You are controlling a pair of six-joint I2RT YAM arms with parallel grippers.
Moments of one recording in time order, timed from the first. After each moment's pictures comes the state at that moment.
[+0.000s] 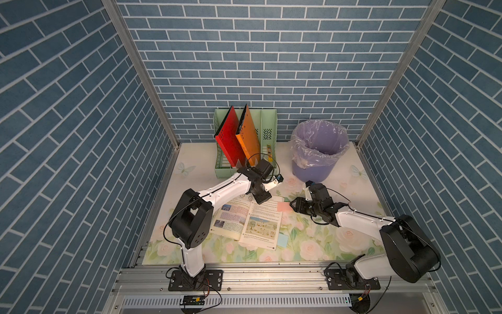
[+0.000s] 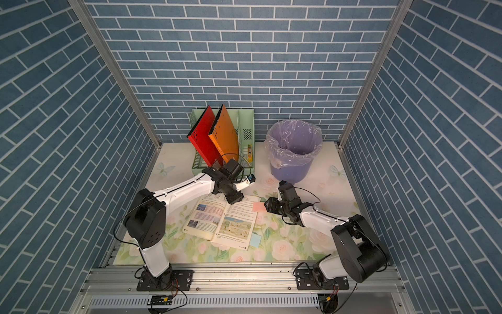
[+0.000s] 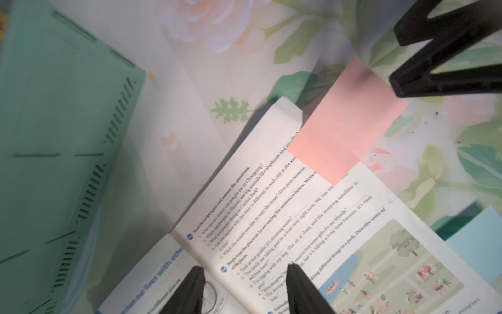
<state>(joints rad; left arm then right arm) -0.70 1.86 1.41 -0.77 0.08 0.42 0.55 1.42 0.60 0.00 -0.27 0.67</state>
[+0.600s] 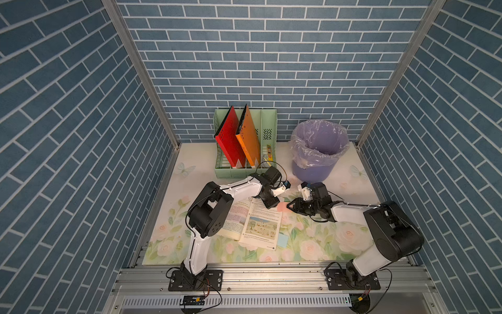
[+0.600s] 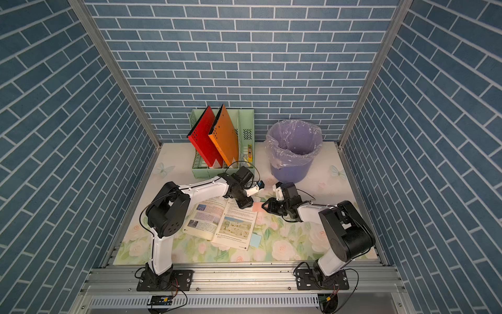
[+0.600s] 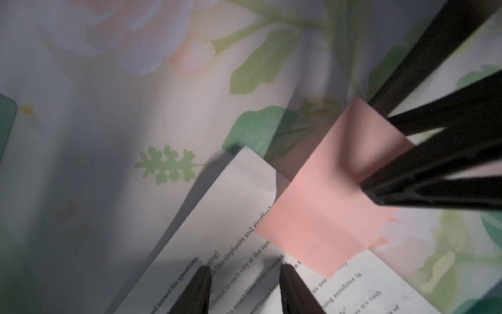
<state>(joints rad) -0.72 2.05 1.46 -0.62 0.16 0.37 0.48 1.60 0.61 0.15 -0.51 0.62</state>
